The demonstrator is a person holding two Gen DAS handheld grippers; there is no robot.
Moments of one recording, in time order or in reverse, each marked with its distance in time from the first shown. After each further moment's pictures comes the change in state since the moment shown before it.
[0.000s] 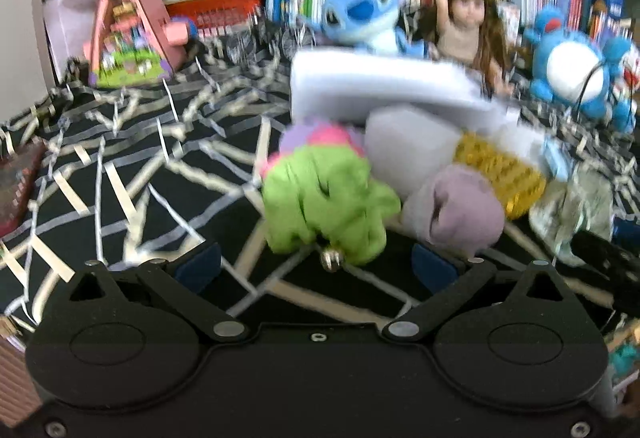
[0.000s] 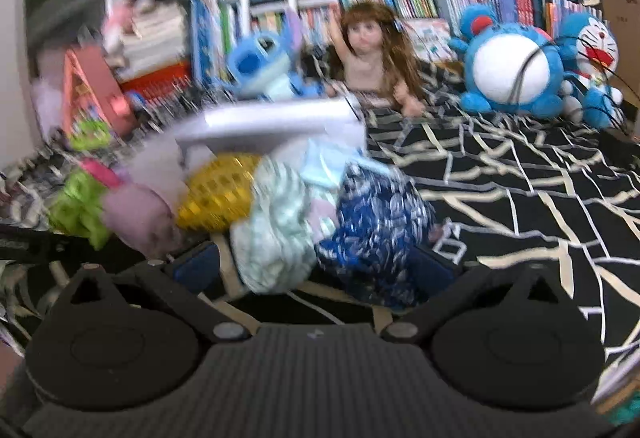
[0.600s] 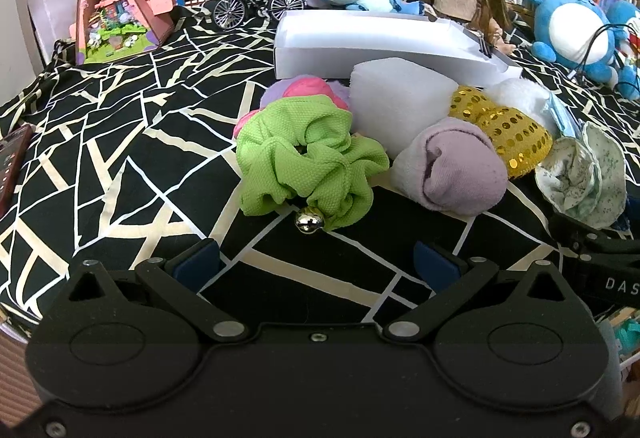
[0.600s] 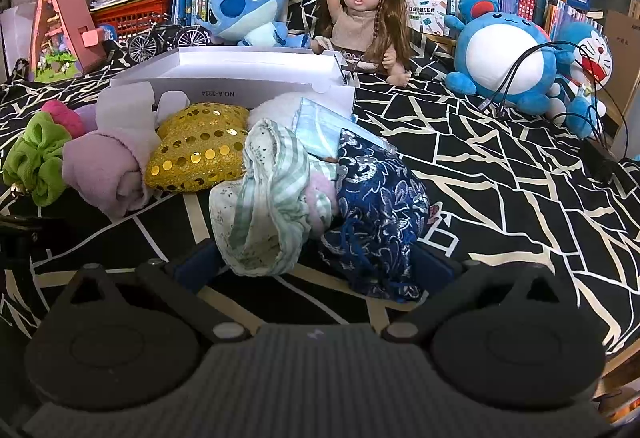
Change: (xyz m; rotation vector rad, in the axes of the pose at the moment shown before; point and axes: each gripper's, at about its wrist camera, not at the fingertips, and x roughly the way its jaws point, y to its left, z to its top) left arm 0.024 -0.016 -0.011 0.039 0.132 0.005; right arm 0.029 0.023 0.006 -0.116 0.181 -0.161
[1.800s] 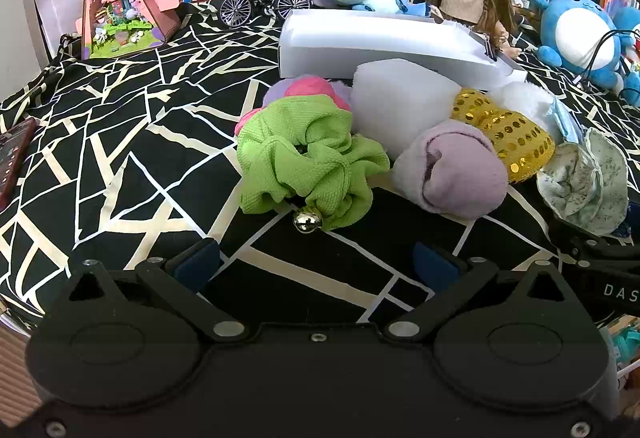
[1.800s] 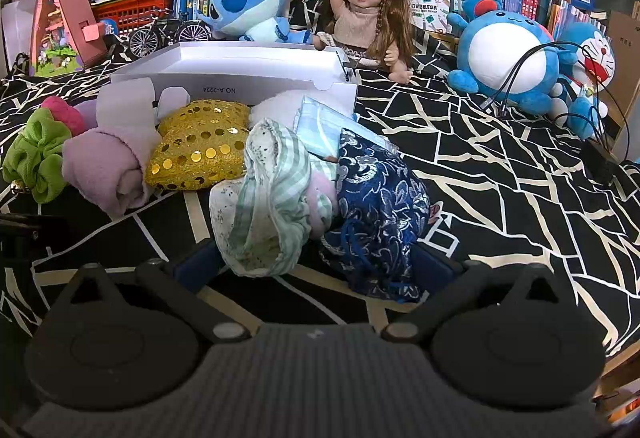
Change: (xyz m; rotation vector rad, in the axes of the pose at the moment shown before) left arm -0.002 -0.010 0.001 -0.025 -0.001 0.019; right arm 0.000 0.001 0.004 -0.009 0.023 -0.009
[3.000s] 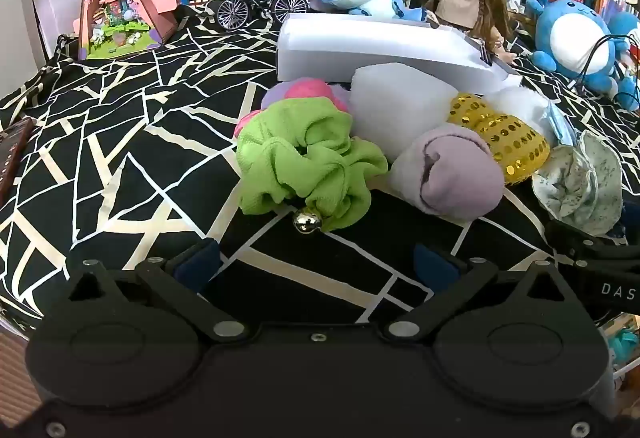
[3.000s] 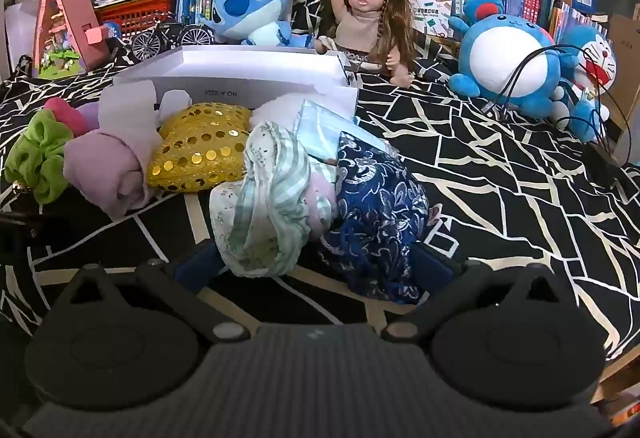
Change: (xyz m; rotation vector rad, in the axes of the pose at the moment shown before) left arm -0.001 0.000 -0.001 -0.007 -0.009 -0.010; right arm -0.001 0.000 -0.001 -0.001 -0.011 -0.003
